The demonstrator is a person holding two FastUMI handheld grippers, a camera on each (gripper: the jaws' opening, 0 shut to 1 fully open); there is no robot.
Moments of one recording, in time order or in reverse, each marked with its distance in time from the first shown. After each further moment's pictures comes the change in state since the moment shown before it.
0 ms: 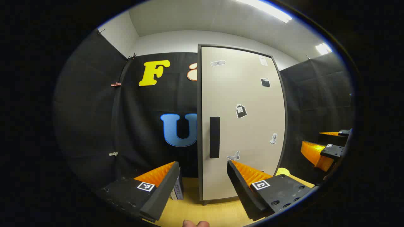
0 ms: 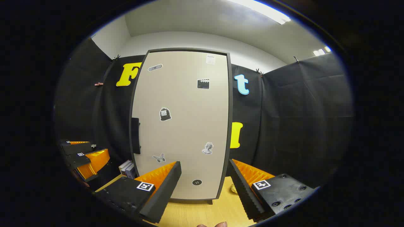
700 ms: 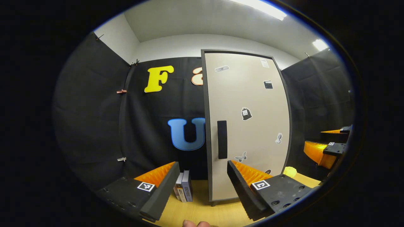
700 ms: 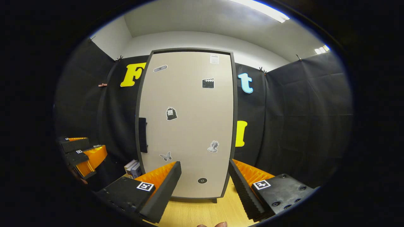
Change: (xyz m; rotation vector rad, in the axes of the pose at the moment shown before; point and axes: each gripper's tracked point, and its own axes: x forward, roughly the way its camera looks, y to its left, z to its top) left arm -0.012 0.014 0.005 0.035 -0.022 0.041; right arm -0.007 0.009 -0.002 0.016 0.014 0.041
